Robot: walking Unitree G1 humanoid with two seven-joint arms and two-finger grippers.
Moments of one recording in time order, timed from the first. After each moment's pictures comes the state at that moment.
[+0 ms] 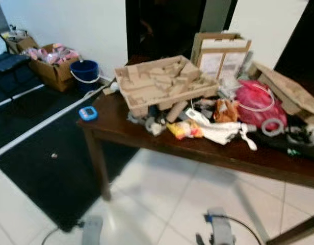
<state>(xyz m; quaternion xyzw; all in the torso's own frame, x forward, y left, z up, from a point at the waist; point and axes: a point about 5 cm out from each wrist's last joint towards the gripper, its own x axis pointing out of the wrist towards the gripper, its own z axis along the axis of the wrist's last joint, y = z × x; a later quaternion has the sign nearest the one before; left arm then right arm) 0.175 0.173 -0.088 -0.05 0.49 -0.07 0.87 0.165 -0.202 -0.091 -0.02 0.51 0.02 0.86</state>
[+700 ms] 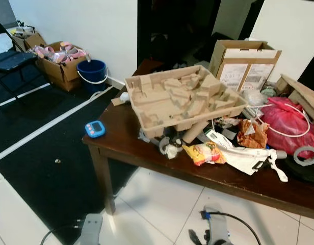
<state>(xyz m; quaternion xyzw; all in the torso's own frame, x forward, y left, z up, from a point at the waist) 0.169 0.175 -0.091 -0.05 0.50 -0.06 0.86 0.170 -0.180 -0.087 0.07 0.49 0.14 0.86</state>
